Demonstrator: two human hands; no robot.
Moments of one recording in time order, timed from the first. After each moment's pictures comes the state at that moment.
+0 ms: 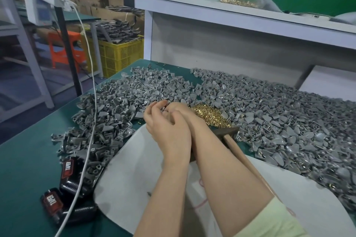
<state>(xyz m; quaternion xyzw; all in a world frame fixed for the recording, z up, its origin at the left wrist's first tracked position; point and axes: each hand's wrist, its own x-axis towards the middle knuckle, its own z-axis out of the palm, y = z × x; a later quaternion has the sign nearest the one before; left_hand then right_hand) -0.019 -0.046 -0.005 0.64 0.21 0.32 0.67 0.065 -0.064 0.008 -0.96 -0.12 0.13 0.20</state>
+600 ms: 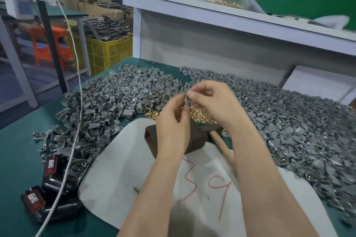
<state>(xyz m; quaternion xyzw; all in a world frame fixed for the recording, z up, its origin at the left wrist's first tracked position) -0.017 -0.058 -0.008 0.69 0.03 0.25 0.67 0.021 -0.156 0.054 -0.84 -0.17 -0.05 0.51</state>
